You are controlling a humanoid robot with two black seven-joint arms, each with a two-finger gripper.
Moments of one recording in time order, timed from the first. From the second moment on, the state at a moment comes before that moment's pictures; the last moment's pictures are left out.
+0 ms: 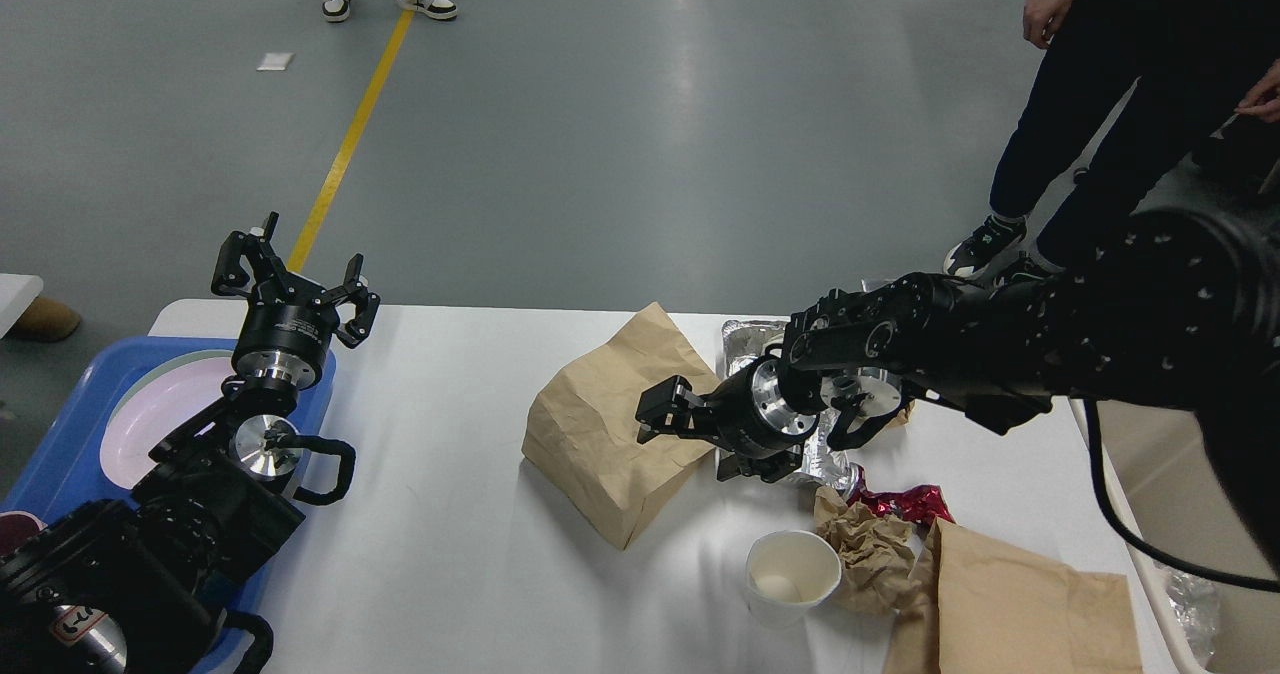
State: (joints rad) left arm -0.85 0.02 -0.73 0.07 -0.25 -0.63 -0.45; right arm 1.53 0.08 -1.02 0.98 0.31 0.35 0.02
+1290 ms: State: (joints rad) left arm -0.85 0.02 -0.73 0.07 -0.25 -0.63 -0.45; right arm 1.43 0.10 -0.95 0.93 0.30 0.34 0.02
